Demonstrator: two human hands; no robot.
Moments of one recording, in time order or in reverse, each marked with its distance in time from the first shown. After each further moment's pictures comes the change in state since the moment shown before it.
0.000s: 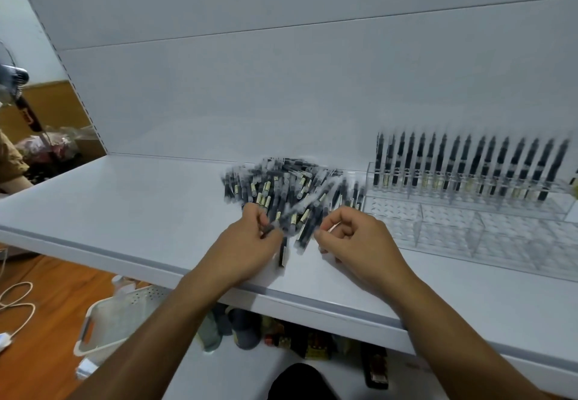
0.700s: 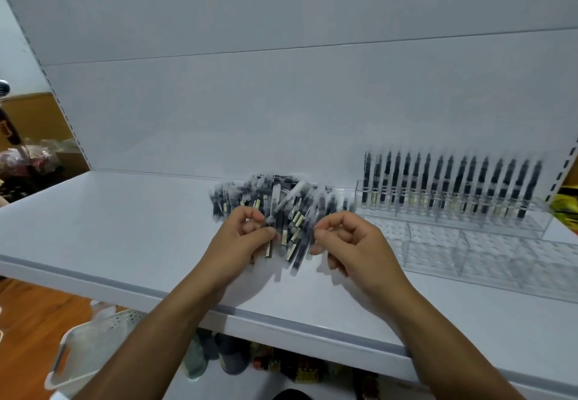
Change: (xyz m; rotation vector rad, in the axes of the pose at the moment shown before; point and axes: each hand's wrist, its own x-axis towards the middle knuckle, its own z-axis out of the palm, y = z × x) left_hand 0.017 0.005 -0.003 -0.706 0.007 0.068; right_hand 0.001 -0.014 -0.010 0.395 -0.004 -0.049
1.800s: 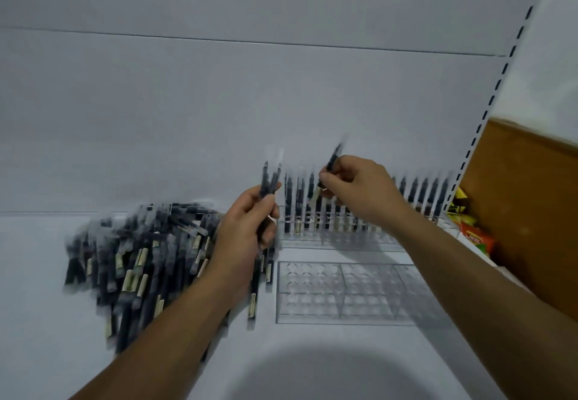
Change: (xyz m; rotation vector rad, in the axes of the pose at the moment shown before) left_hand 0.114 0.018 0.132 -0.546 -0.231 0.105; right_hand 0.118 -0.045 -0.135 -0.807 0.312 0.006
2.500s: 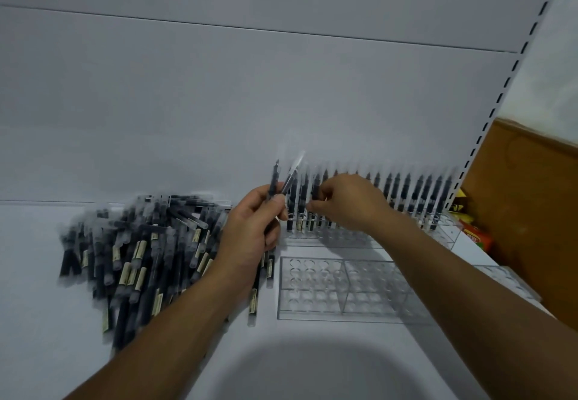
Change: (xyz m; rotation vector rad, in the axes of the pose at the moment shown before) left_hand -0.004 -0.006 -0.001 0.044 -0.033 -0.012; right_hand 0.014 0.013 0.028 -0.627 -0.193 -0.035
